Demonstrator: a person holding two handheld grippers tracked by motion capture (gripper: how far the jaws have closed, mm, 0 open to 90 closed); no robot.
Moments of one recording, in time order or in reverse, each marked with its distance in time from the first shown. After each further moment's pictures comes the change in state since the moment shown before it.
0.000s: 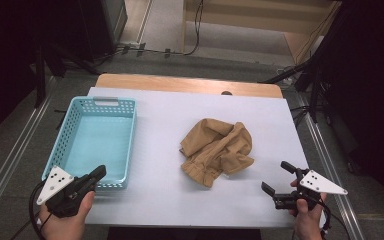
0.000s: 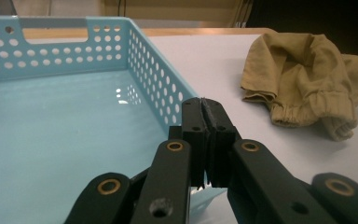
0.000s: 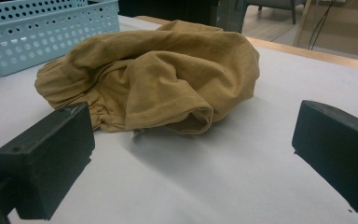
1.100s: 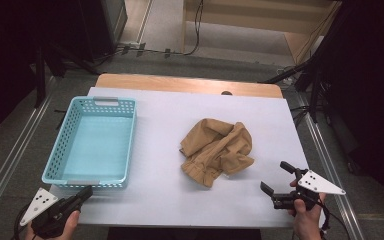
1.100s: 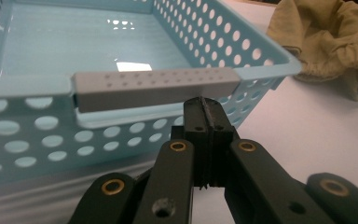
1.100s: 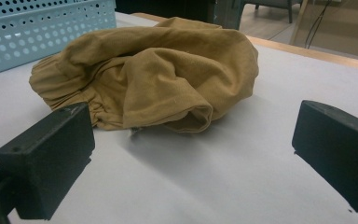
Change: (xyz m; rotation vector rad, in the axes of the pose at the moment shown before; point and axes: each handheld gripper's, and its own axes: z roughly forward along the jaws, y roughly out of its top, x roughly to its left) left arm 0.031 -0.060 -0.021 0.055 0.030 -0.100; right arm 0.002 -0.001 0.002 0.010 -0.015 -0.010
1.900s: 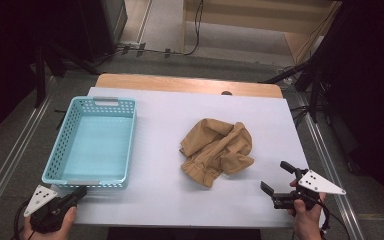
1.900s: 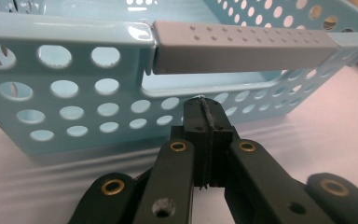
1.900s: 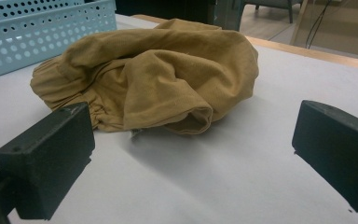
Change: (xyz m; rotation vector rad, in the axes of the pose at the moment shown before) left arm 0.018 -0.004 0.010 0.075 0.087 -0.019; right arm -0.001 0.000 0.000 -0.003 0.002 0.012
